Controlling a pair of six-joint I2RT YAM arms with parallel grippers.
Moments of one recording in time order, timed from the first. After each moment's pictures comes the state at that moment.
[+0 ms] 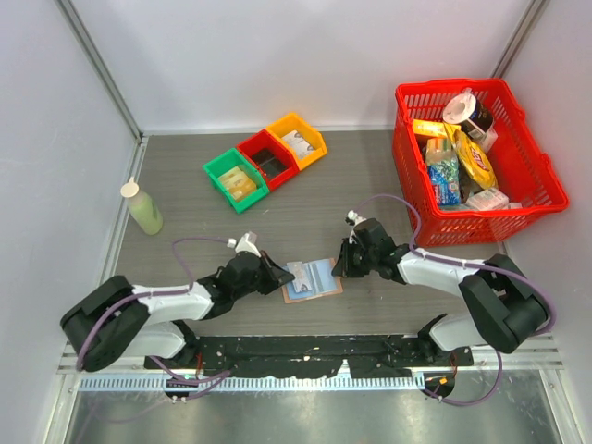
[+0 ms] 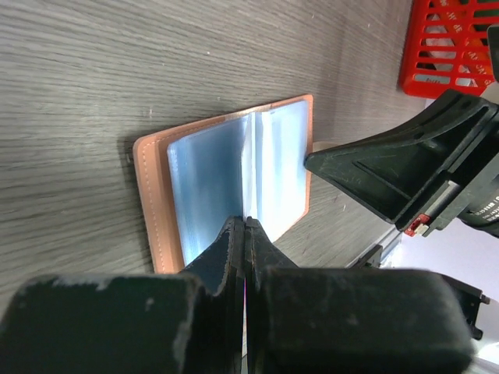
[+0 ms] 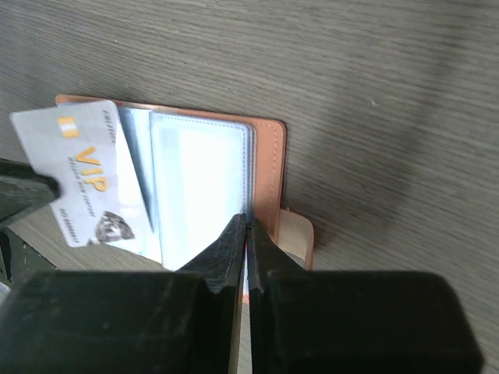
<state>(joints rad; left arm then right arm) -0.84 1.30 0.29 0.46 -0.04 -1.22 0.61 1.39 0.53 0.00 -0.23 0.58</state>
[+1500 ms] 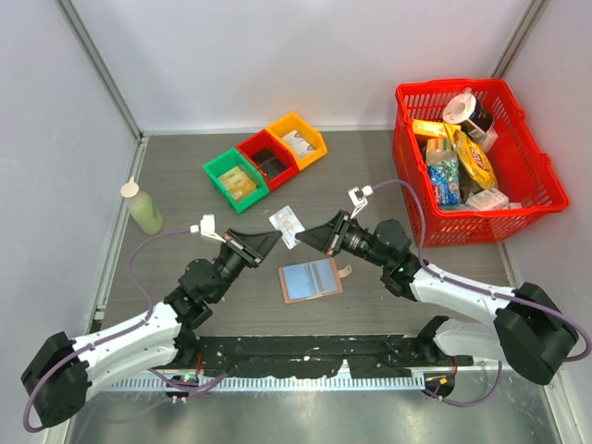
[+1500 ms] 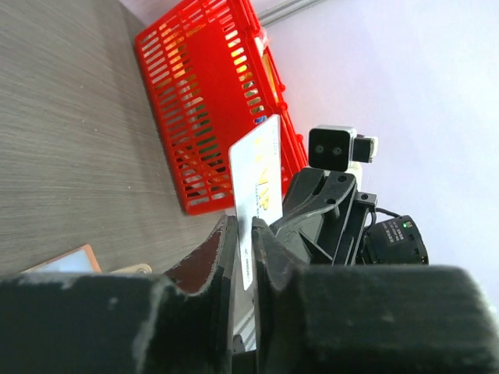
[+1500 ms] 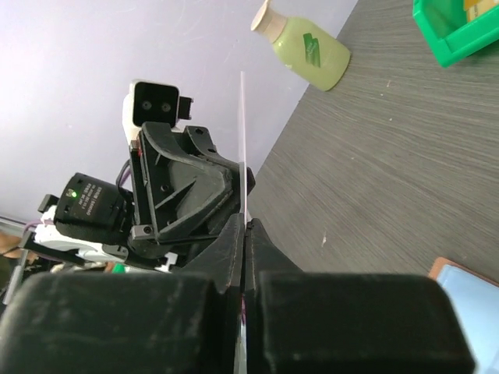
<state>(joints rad) -0.84 0.80 0.24 0.70 -0.24 -1.15 0.73 1.18 0.48 0.76 -0.33 1.01</state>
